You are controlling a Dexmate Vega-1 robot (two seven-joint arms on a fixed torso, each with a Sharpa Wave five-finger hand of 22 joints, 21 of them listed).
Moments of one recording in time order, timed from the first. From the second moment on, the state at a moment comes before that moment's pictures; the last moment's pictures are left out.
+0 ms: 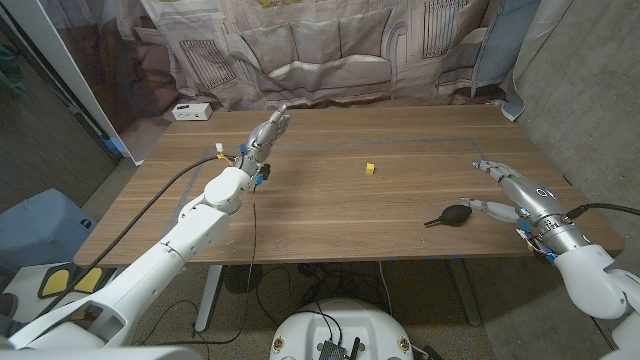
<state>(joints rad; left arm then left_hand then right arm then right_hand) 0.87 0.59 0.41 -1.59 -0.45 -0.16 0.16 0.23 0.03 0.17 -0.05 0.20 0.24 0.11 0.20 0.18 0.23 0.07 0.23 0.20 0.15 0.06 0.19 0.17 0.06 0.04 0.21 0.17 -1.79 -0.72 0.30 -2.07 -0.64 0.10 -0.26 0.54 -0.05 0.26 -0.17 0.20 0.18 -0.05 0.18 0.20 0.15 0.00 0.18 0.20 0.09 0.00 0.19 0.20 0.25 -0.02 0.19 0.17</state>
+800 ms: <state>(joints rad) 0.86 0.57 0.42 -1.57 -0.45 -0.17 0.15 0.23 0.03 0.17 -0.05 0.19 0.25 0.10 0.20 0.18 0.23 0.07 0.22 0.20 0.15 0.06 0.19 0.17 0.06 0.04 0.21 0.17 -1.82 -0.78 0.35 -2.16 -0.66 0.01 -0.05 0.66 -0.04 0.30 -0.18 0.20 0.09 -0.04 0.18 0.20 0.09 0.01 0.18 0.20 0.07 0.00 0.20 0.20 0.31 -0.03 0.20 0.17</state>
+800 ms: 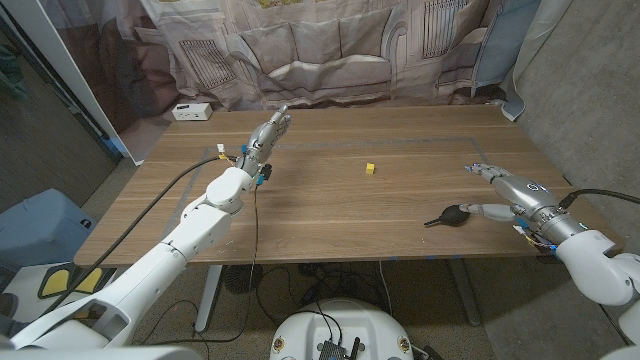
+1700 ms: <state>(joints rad) 0.85 0.57 0.43 -1.56 -0.45 -0.17 0.15 0.23 0.03 0.18 -0.05 0.19 0.25 0.10 0.20 0.18 0.23 0.07 0.22 0.20 0.16 0.06 0.19 0.17 0.06 0.04 0.20 0.17 -1.79 -0.81 0.38 -2.18 -0.65 0.01 0.15 0.75 -0.03 0.33 -0.18 0.20 0.09 -0.04 0.19 0.20 0.08 0.02 0.19 0.20 0.07 -0.02 0.19 0.20 0.32 -0.04 0.20 0.17</state>
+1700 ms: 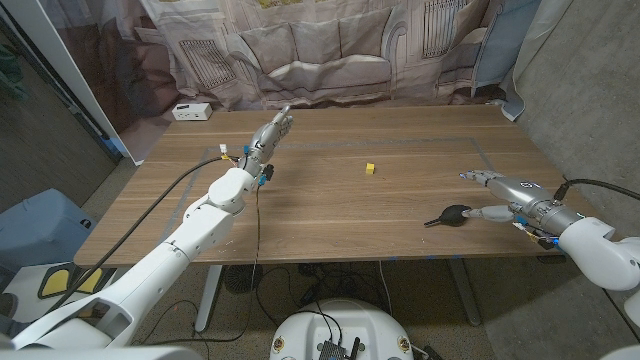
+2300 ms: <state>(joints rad) 0.85 0.56 0.43 -1.56 -0.45 -0.16 0.15 0.23 0.03 0.17 -0.06 0.19 0.25 0.10 0.20 0.18 0.24 0.07 0.22 0.20 0.16 0.06 0.19 0.17 0.06 0.05 0.20 0.17 -1.75 -0.85 0.38 -2.18 -0.62 0.02 0.26 0.79 -0.03 0.35 -0.18 0.20 0.10 -0.04 0.20 0.20 0.09 0.01 0.19 0.20 0.07 -0.03 0.20 0.19 0.33 -0.05 0.20 0.17</state>
